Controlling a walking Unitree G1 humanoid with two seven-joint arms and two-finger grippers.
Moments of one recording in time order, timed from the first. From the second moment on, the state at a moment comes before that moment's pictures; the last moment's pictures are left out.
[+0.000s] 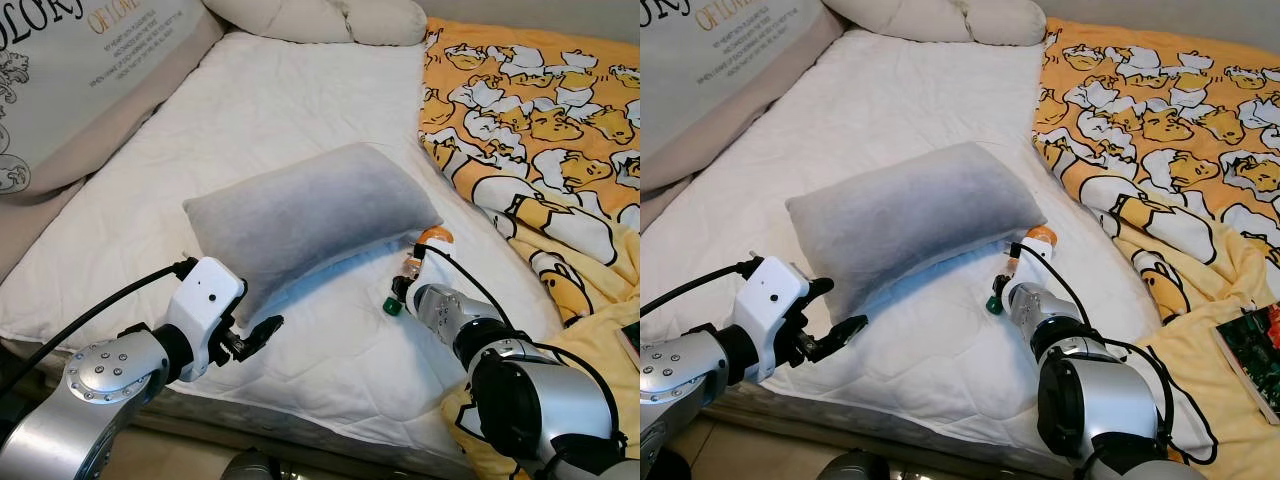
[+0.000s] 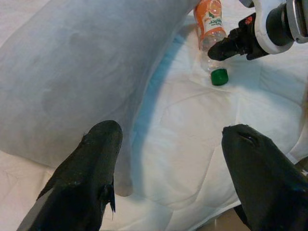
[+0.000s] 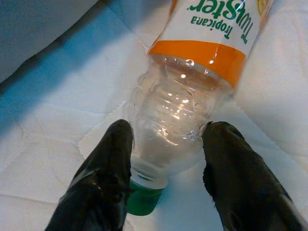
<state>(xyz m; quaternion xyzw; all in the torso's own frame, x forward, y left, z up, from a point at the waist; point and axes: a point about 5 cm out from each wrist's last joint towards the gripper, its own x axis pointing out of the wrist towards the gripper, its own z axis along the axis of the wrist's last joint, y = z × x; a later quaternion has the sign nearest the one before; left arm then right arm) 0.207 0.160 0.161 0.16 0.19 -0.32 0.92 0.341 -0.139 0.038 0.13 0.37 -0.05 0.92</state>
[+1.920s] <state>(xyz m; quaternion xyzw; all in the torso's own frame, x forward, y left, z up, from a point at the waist) 0.242 0.151 0.157 0.11 0.13 -0.27 0.95 0.362 -0.170 0.070 0.15 0.25 -0.05 0.96</state>
